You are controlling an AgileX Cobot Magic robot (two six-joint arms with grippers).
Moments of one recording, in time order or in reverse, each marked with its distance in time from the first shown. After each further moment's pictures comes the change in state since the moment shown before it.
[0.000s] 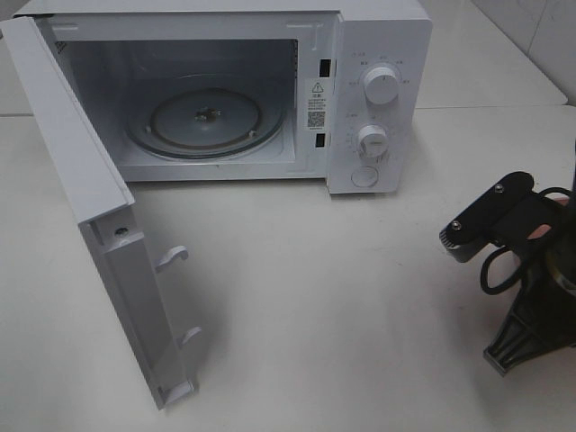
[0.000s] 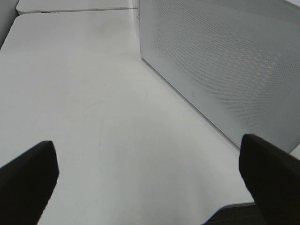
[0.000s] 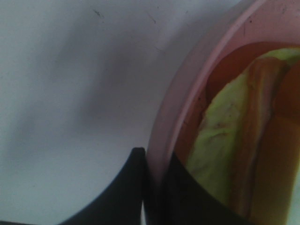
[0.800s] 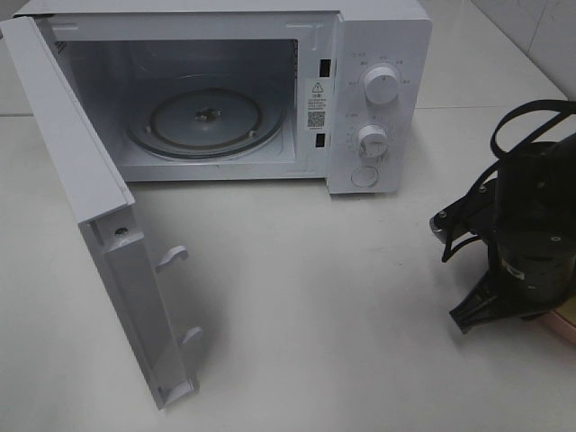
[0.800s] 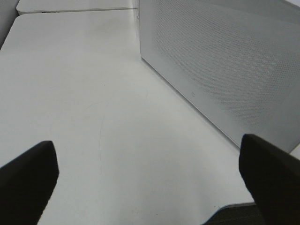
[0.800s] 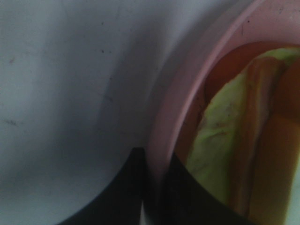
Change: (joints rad) left arm 0.000 0.000 0.000 0.000 0.000 0.000; right arm -0.186 0.341 -0.092 -0.231 -0.181 0.288
